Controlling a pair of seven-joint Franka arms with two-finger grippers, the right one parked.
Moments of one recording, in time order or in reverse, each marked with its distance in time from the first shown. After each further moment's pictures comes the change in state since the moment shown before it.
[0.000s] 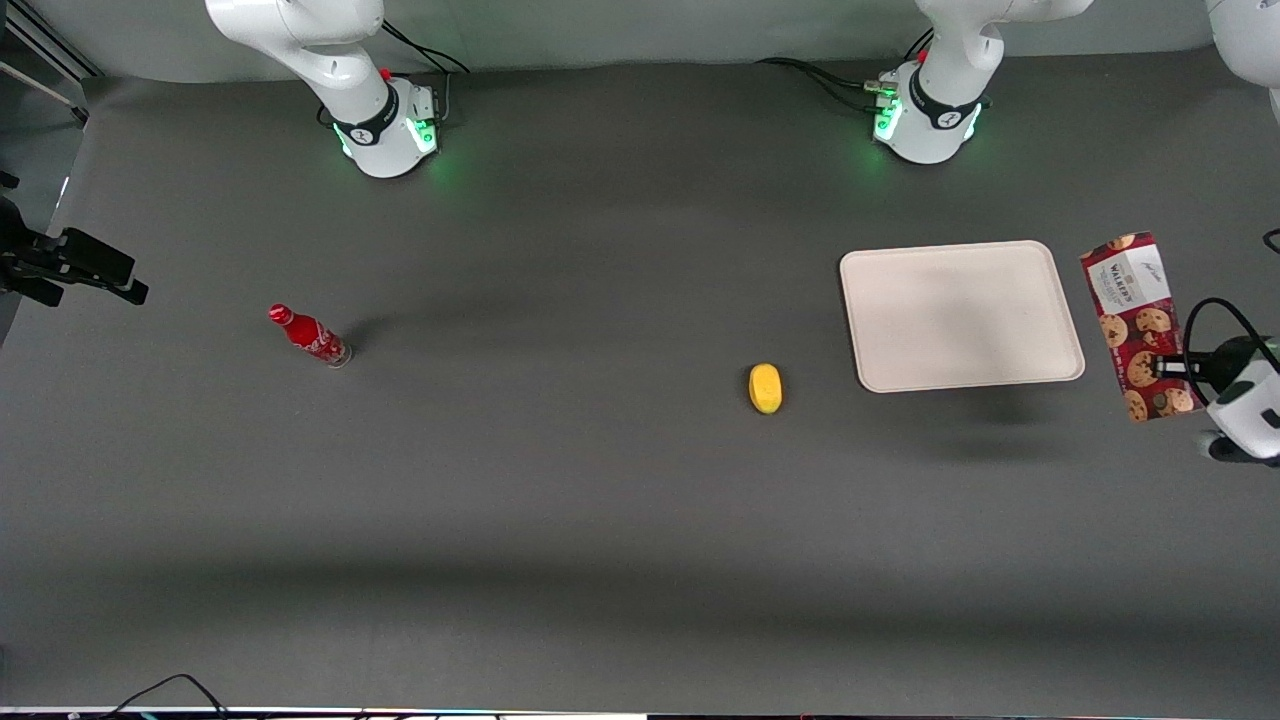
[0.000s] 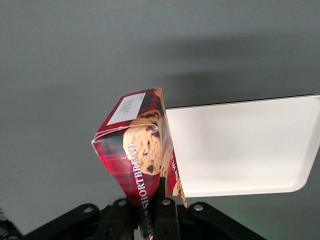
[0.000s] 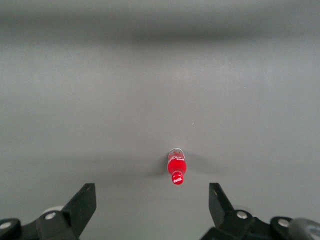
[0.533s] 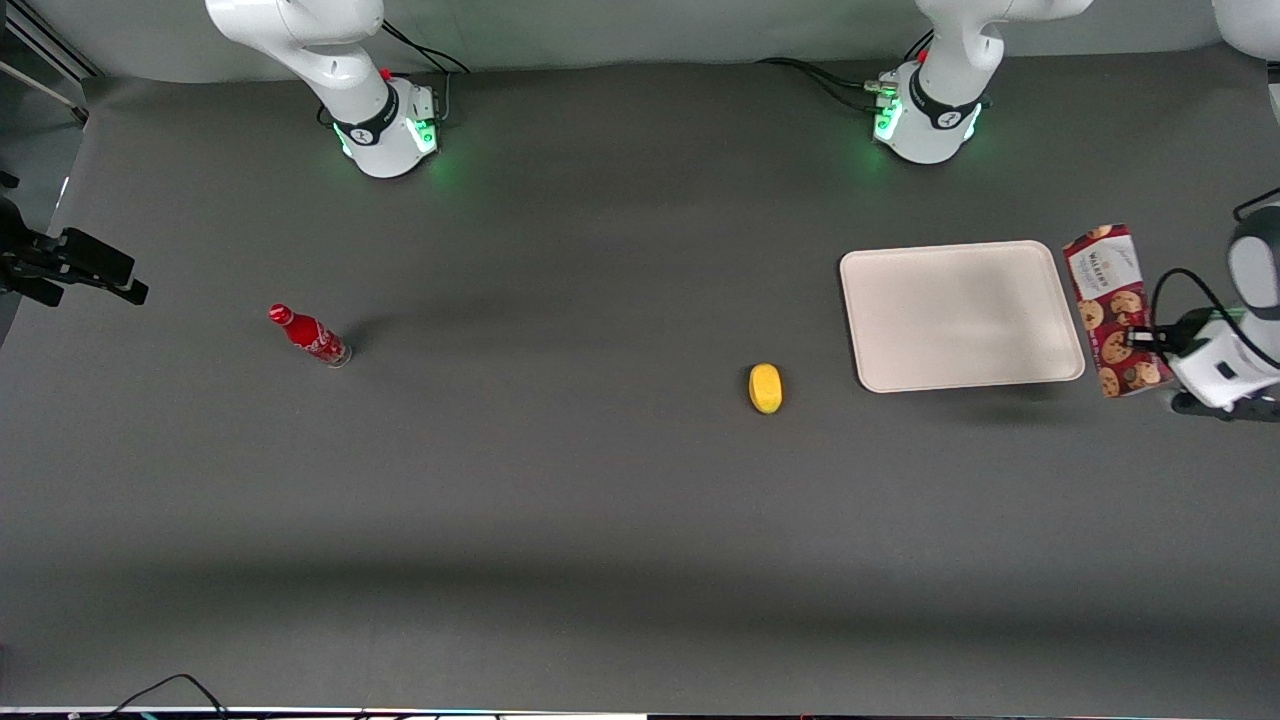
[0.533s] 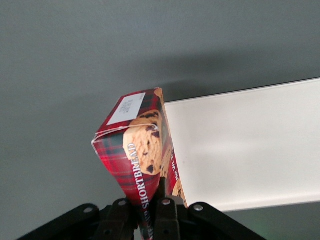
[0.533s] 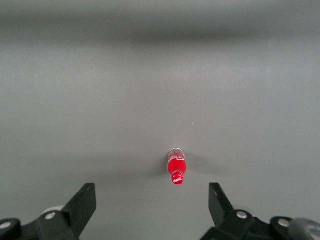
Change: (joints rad) arm 0.003 -0.155 0.025 -0.407 0.020 0.317 0.075
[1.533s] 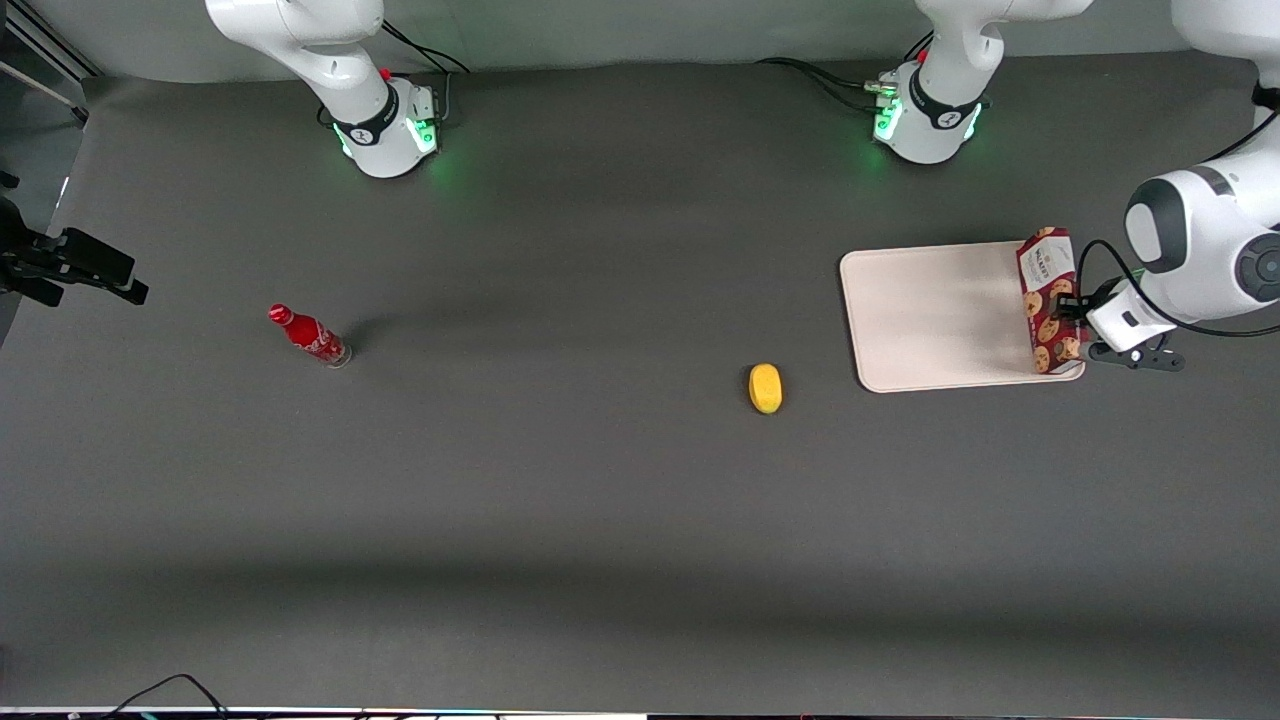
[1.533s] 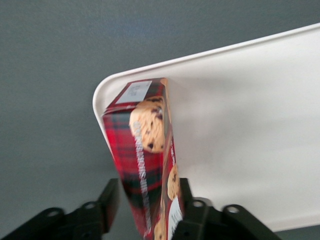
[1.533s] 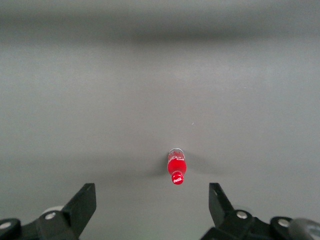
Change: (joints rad) arm -0.003 -0.105 0.015 -0.421 0.009 0.380 0.056
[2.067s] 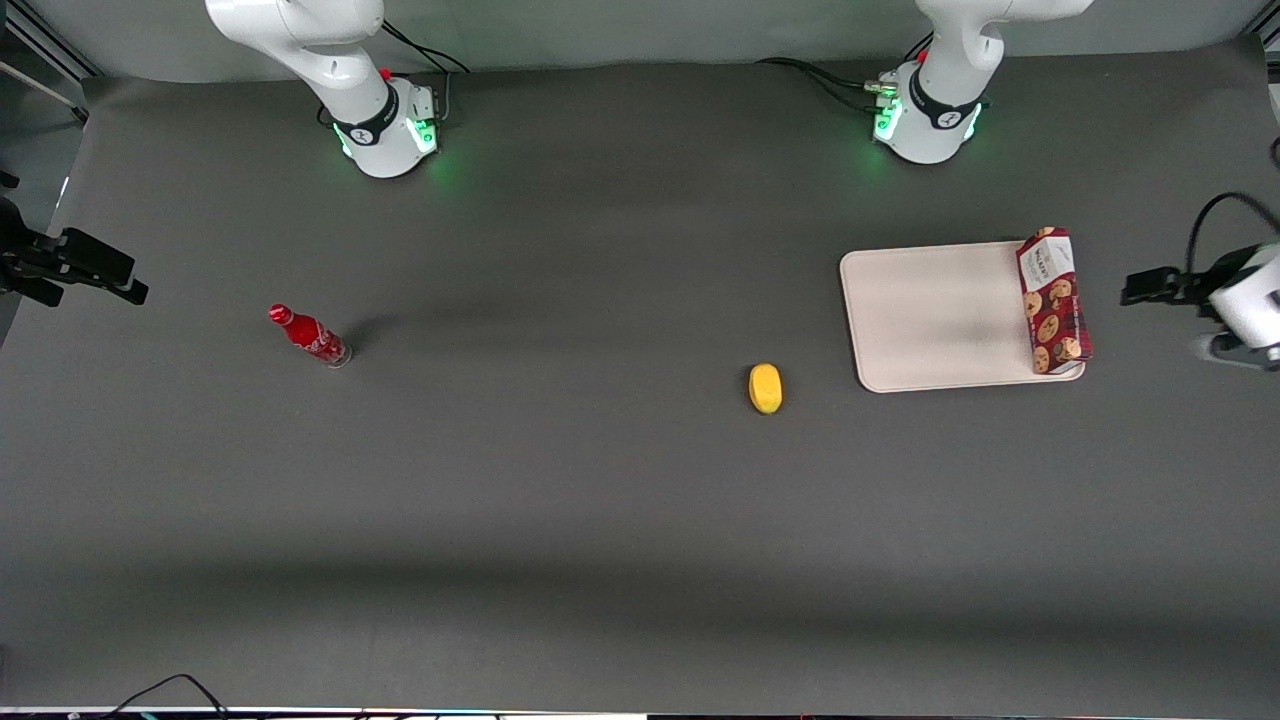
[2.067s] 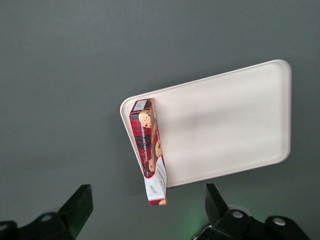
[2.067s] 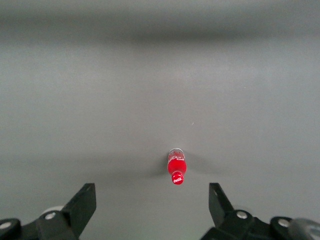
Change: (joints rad) arm -0.008 -0.098 -0.083 0.522 0.001 -0.604 -0.046
